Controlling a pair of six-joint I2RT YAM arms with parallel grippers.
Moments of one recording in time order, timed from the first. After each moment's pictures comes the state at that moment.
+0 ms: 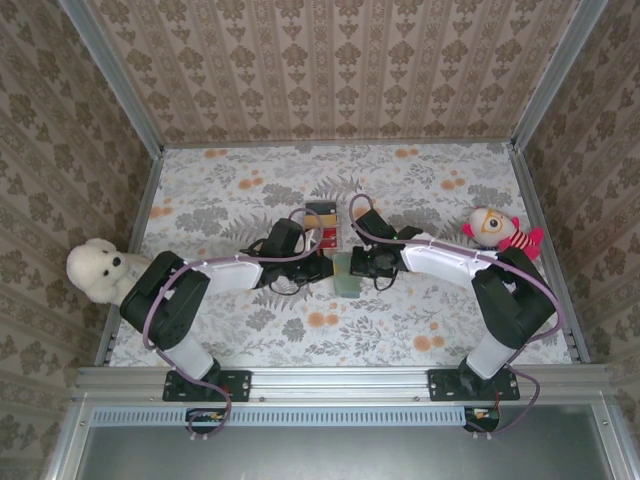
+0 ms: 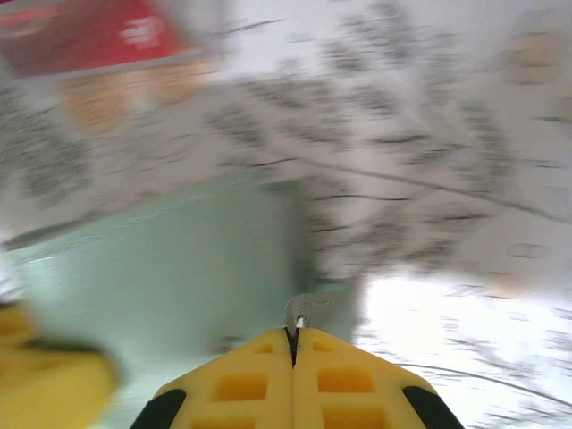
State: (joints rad) left arm -0.68 1.64 0.75 0.08 0.57 -0.83; right arm 0.62 1.65 1.01 -0.52 -0.03 0.74
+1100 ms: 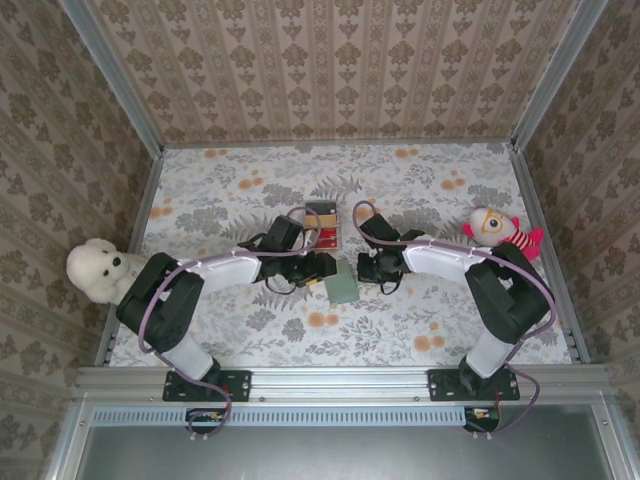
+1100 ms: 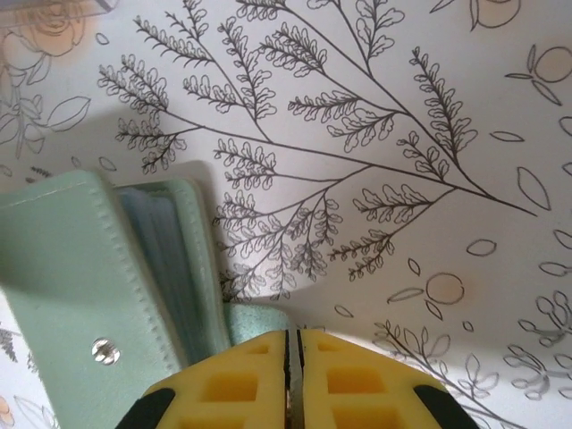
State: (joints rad) left arm -0.66 1.60 0.81 -0.14 0.53 -0.78; right arm 0.58 1.68 0.95 -0.48 -0.11 0.66
